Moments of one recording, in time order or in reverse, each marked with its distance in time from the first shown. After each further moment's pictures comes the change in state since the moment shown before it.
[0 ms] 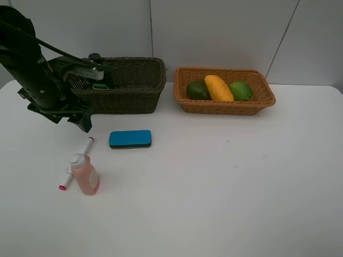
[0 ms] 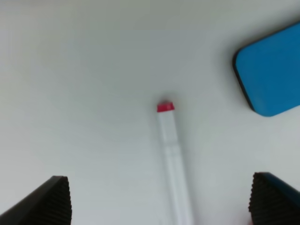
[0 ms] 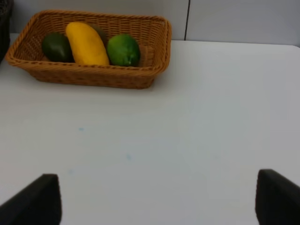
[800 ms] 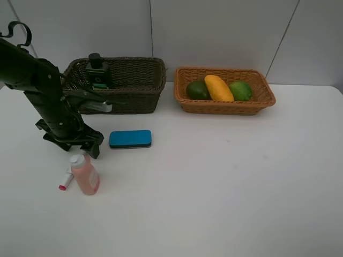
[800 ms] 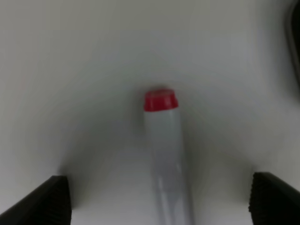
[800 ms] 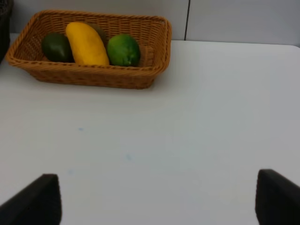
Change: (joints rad) left arm -0.001 0.210 0.045 -0.030 -0.149 -0.003; right arm 0.000 0.000 0.000 0.000 0.000 0.000
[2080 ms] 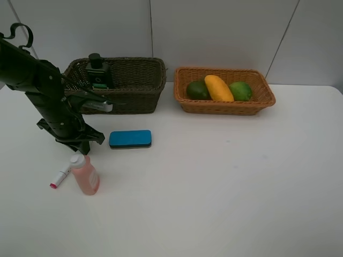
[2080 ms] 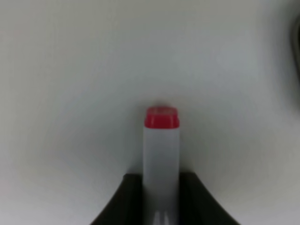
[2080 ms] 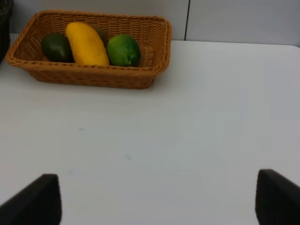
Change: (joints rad) left arm 0.000 0.006 -0.002 -0.003 -0.021 0.000; right arm 0.000 0.000 0.000 0.000 0.000 0.000
